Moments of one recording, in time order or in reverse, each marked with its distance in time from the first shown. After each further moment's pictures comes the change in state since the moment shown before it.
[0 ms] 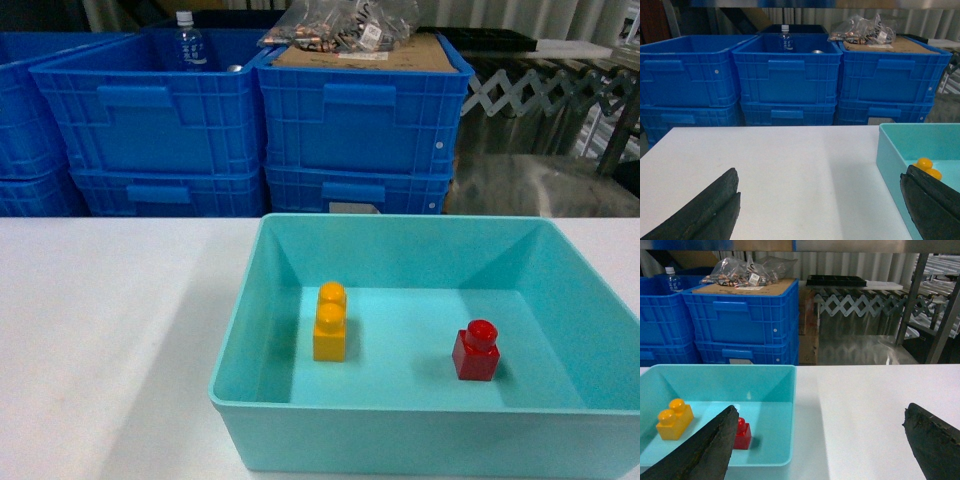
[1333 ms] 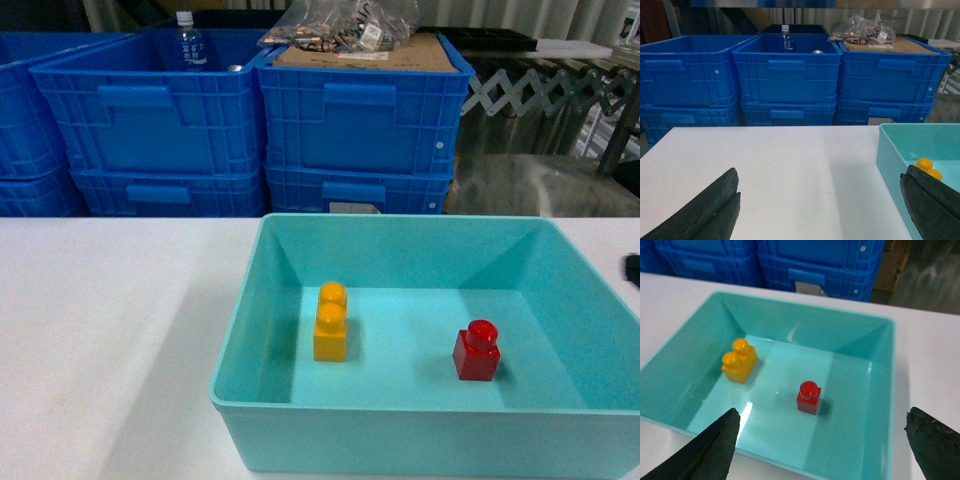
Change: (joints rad) left arm 0.000 0.000 0.000 0.000 0.000 0.000; right arm 0.211 1.045 0.398 0.224 -0.085 0.010
